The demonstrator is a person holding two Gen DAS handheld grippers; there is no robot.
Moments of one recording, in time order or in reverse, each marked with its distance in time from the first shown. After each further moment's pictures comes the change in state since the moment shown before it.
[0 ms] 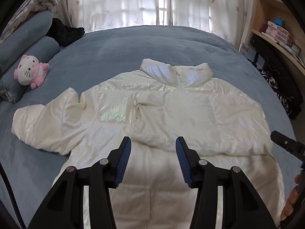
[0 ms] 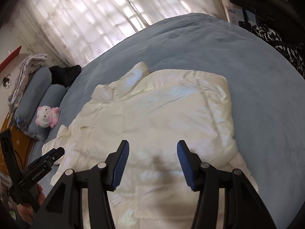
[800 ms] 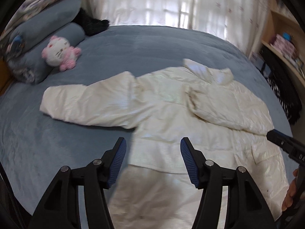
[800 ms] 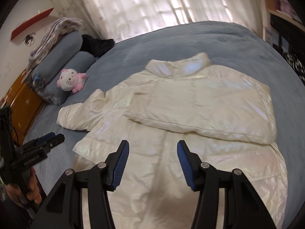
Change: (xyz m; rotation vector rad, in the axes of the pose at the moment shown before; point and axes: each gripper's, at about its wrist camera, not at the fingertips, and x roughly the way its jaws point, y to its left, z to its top) left arm -0.084 0.159 -0.044 -0.110 0.006 0.015; right arm -0.014 0.154 -0.060 -0.264 0.057 0.066
